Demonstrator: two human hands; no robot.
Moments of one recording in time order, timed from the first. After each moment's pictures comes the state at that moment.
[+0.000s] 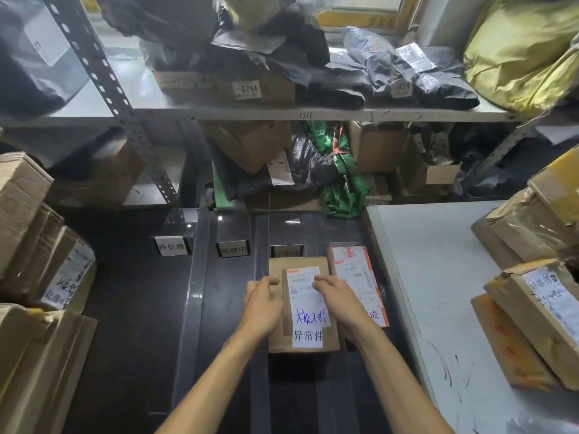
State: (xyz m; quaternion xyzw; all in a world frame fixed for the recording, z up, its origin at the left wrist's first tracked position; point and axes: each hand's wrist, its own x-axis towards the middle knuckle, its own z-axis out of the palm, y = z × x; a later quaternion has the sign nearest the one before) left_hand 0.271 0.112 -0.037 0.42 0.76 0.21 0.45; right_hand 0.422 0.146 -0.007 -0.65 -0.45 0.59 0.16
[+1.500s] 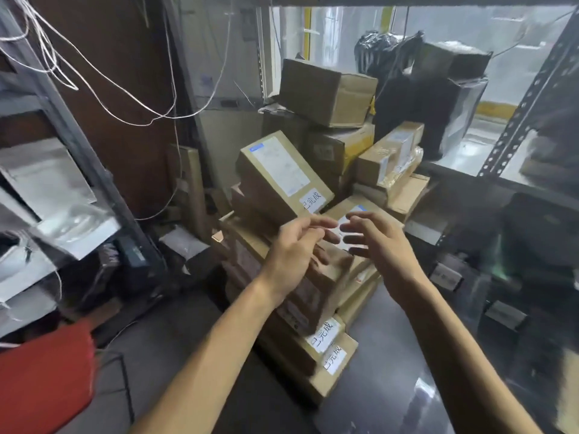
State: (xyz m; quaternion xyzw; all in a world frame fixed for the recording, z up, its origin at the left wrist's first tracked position) left_hand -0.042 -0.283 0.180 0.28 0.65 0.66 0.24; right_hand 0.037 -0.144 0.178 -0.25 -0.68 0.65 0.21
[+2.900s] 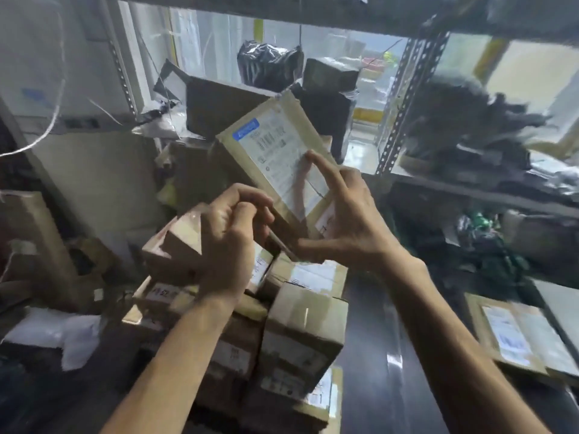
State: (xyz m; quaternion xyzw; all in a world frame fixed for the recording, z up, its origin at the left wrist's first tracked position) left_hand -0.176 -0.249 0.220 0.38 0.50 0.77 0.16; right_hand -0.039 -0.134 0.240 -0.28 -0.91 0.17 0.26
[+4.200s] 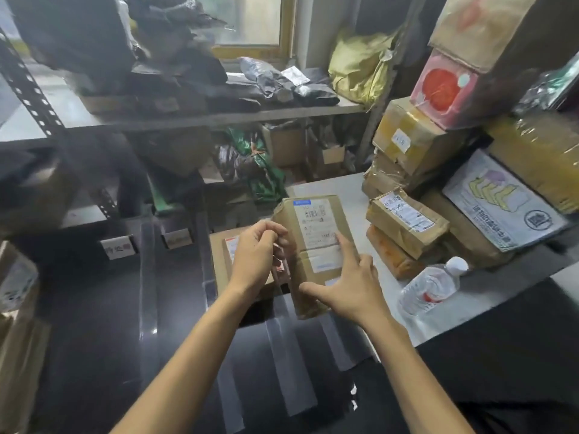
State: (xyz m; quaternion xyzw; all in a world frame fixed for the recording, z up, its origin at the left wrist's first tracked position) left_hand 0.375 0.006 0.097 0.46 0.52 0.49 0.53; right_hand 0.540 -0.049 0.092 -0.76 -0.58 0.25 0.16
